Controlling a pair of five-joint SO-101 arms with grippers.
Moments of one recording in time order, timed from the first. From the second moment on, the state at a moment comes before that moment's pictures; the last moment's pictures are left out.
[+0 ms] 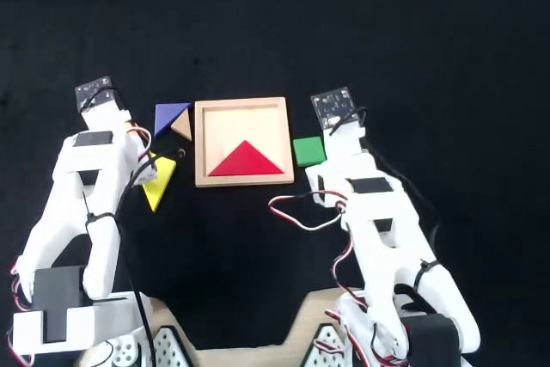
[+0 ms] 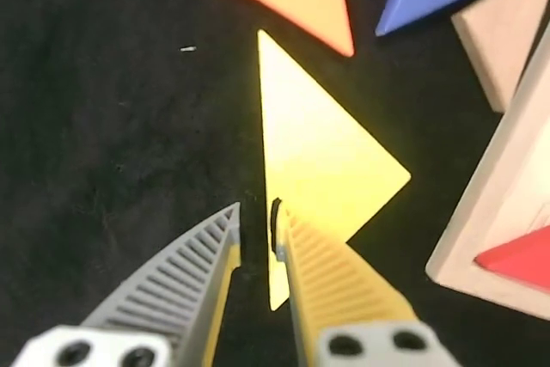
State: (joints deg) left arm -10.8 -8.3 40.7 52.6 17.7; right arm -5.6 -25.5 64.1 29.3 12.0
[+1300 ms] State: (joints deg) left arm -11.5 3.6 30.3 55.7 23.3; right arm -7.9 -25.5 64.1 29.3 14.5
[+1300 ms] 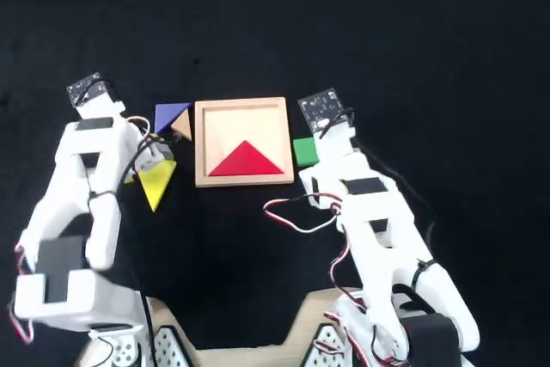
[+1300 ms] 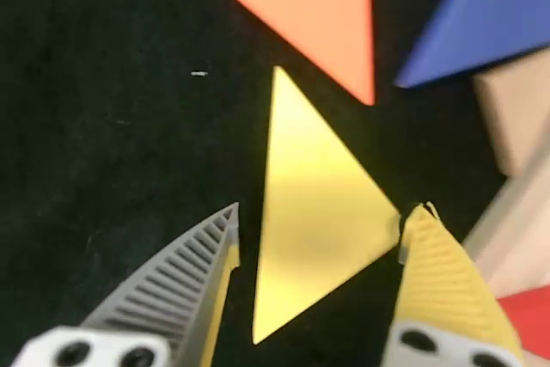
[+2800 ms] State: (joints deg) left arm -8.3 10.5 22.5 60.4 23.4; right arm -7.9 -25.5 64.1 29.3 14.9
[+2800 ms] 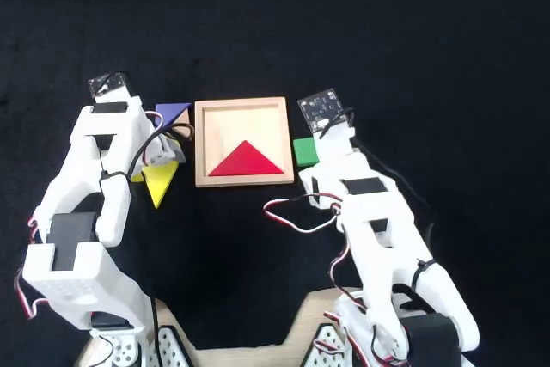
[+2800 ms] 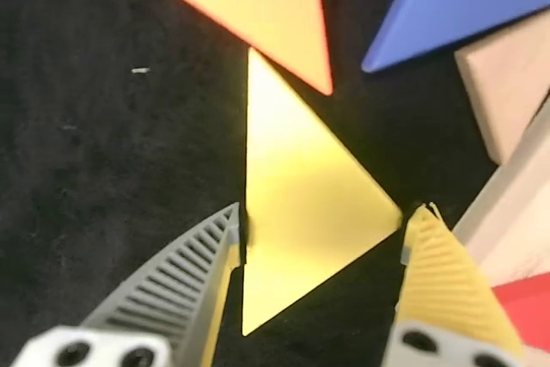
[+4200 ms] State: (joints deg) left arm -7.6 17.9 12.2 65.5 22.6; right arm -8.1 -25.5 64.1 29.3 14.9
